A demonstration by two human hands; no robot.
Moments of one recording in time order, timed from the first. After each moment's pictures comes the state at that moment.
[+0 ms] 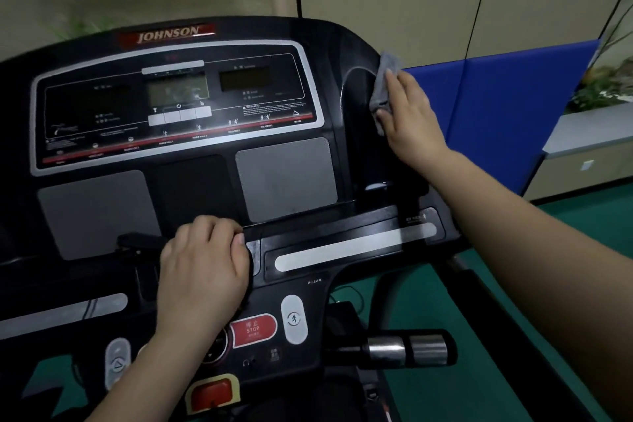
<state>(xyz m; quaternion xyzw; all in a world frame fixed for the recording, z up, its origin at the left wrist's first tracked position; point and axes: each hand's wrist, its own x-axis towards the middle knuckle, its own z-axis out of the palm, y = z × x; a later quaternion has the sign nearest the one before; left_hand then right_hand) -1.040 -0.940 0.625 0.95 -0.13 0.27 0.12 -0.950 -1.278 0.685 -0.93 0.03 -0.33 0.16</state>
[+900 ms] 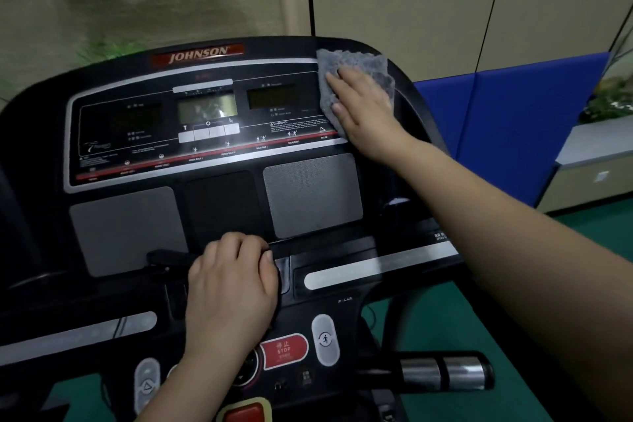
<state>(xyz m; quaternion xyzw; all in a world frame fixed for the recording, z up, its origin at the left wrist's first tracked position) -1.035 -0.936 0.621 0.95 -0.14 0.27 0.12 -0.922 -1.195 0.729 -0.93 -0.09 -0.31 0.17</state>
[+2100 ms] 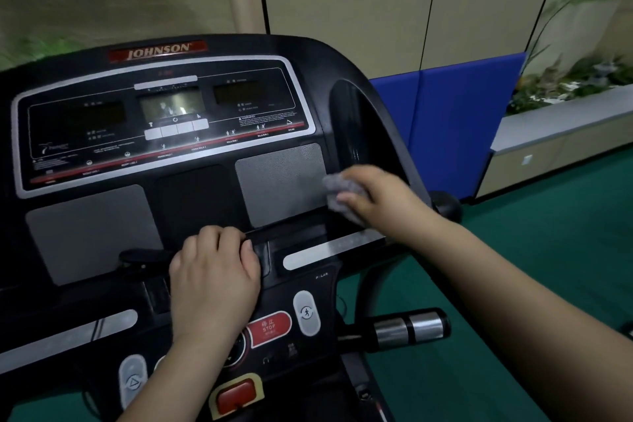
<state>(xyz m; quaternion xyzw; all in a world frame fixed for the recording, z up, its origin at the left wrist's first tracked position) -1.039 -0.936 0.619 0.95 -0.15 0.26 0.12 -1.065 -1.185 0.675 -0.94 -0.02 -0.20 0.29</state>
